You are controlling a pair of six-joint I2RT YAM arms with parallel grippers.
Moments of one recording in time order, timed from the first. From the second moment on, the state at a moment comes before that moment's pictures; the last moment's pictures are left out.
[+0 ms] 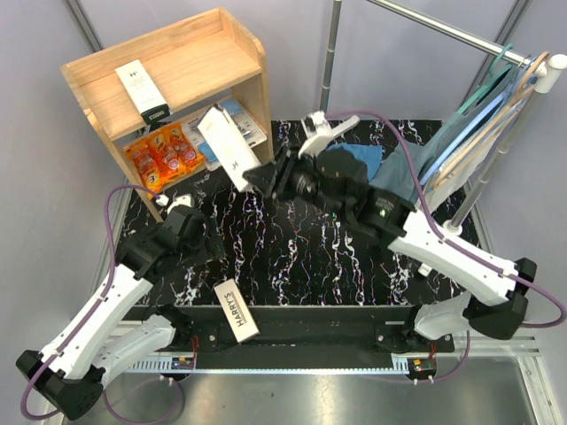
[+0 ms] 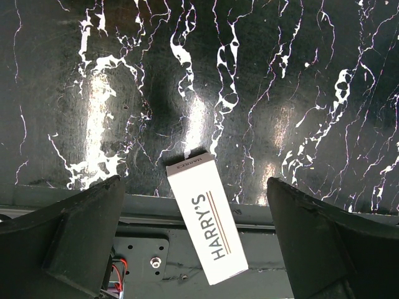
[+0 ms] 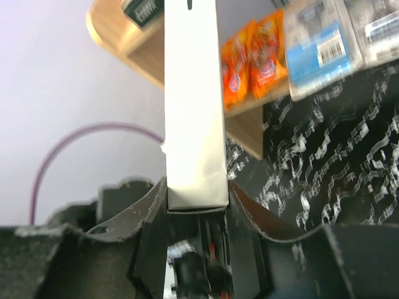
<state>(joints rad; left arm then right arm) -0.55 0.82 0.92 -1.09 -0.25 -0.73 1.06 1.36 1.53 -0.26 0.20 0.76</state>
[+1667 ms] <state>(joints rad) -0.57 0.77 0.79 -1.01 -0.15 -0.75 0.72 2.30 2.68 -0.22 -0.40 1.20</state>
